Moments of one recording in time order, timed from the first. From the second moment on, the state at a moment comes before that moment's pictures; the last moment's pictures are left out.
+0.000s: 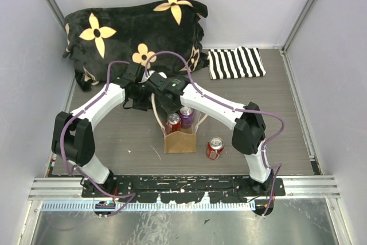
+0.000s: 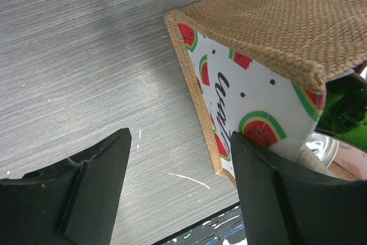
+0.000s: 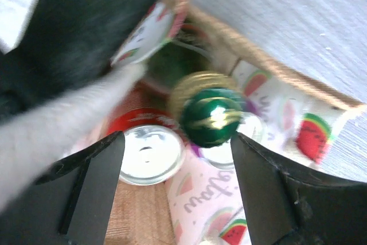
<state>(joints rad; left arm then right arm) -0.39 1.63 1.25 -0.72 0.26 -0.24 0.96 2.02 1.93 -1.08 0.30 0.30</state>
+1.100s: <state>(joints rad) -0.40 1.60 1.23 -0.72 0.28 -0.23 0.63 1.57 1.70 -1.16 0.35 0.40</state>
